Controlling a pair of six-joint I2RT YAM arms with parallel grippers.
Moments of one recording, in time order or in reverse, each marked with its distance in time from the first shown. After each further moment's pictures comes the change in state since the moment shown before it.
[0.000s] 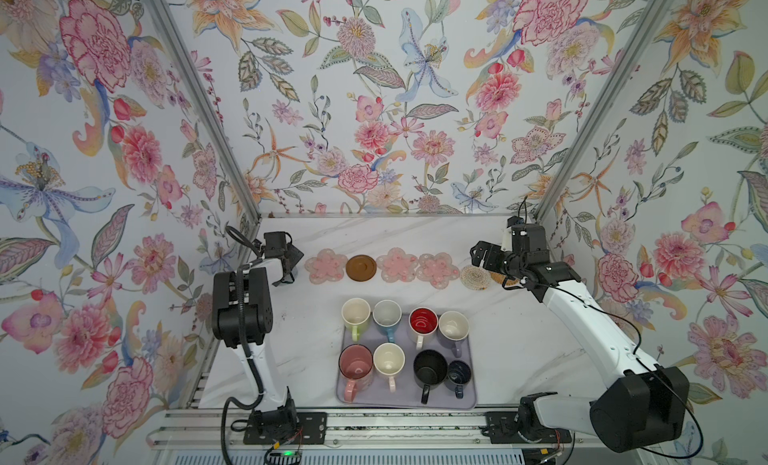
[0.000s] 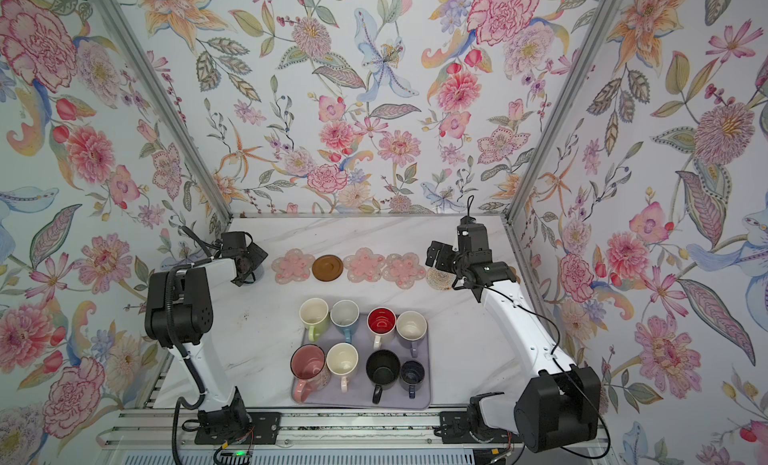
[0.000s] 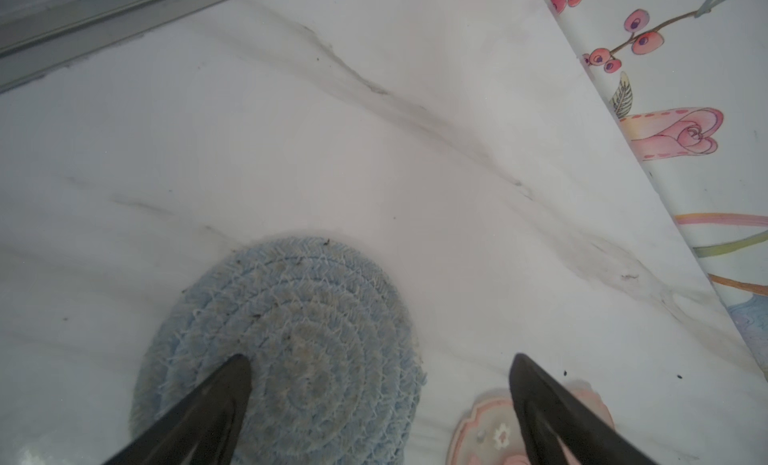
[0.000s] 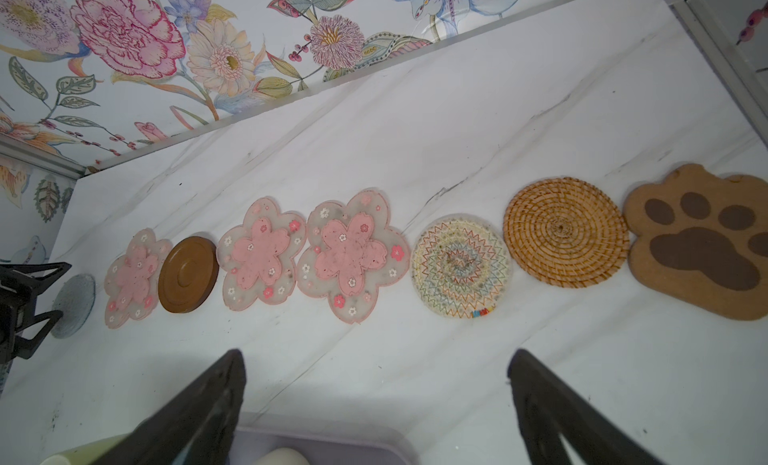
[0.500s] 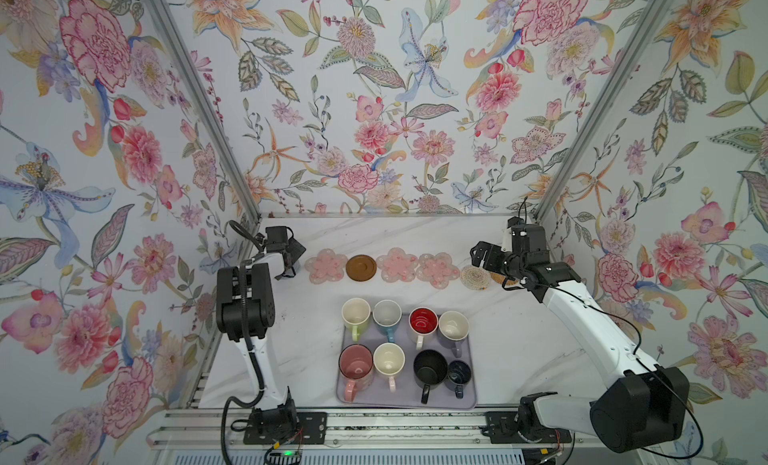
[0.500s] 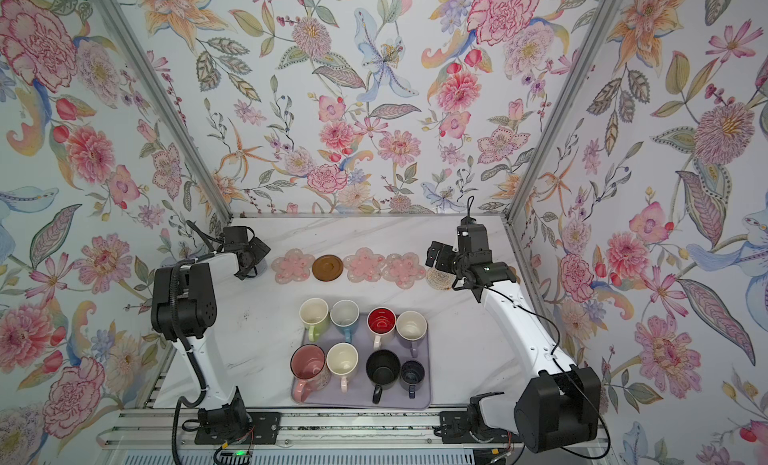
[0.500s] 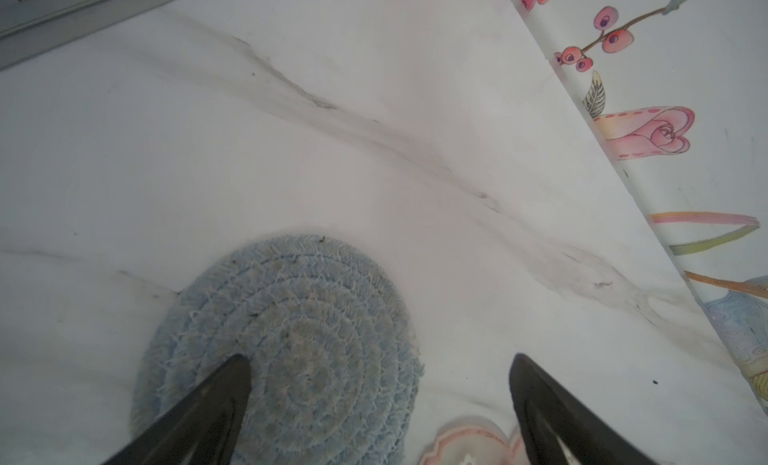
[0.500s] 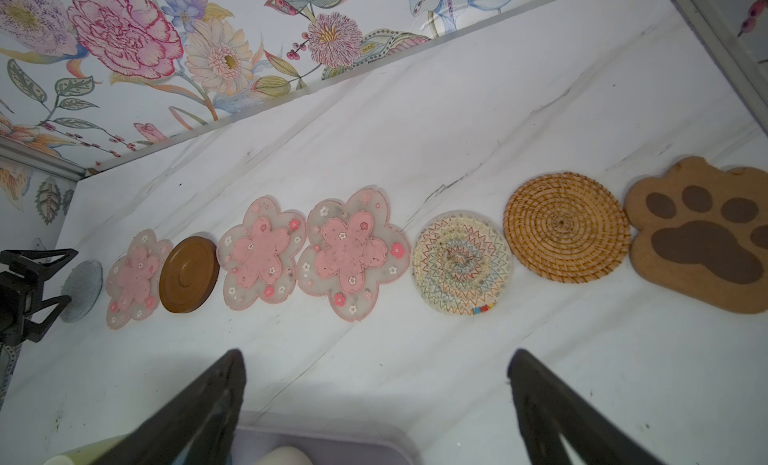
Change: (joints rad) left arm -0.024 0.048 0.074 -0.016 0.031 0.015; right arm 0.000 -0.001 -0.004 -0.002 0.000 0.007
